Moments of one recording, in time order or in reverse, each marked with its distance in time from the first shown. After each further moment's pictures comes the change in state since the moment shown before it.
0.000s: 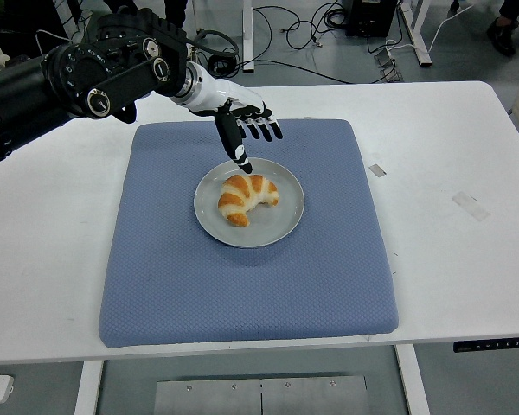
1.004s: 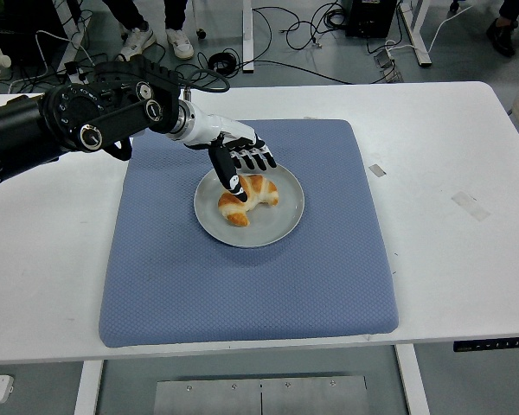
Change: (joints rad) left arm 0.104 0.044 -0.010 -0.096 -0.005 0.090 -0.004; right arm 0.018 0.000 0.000 0.000 0.000 0.000 -0.001
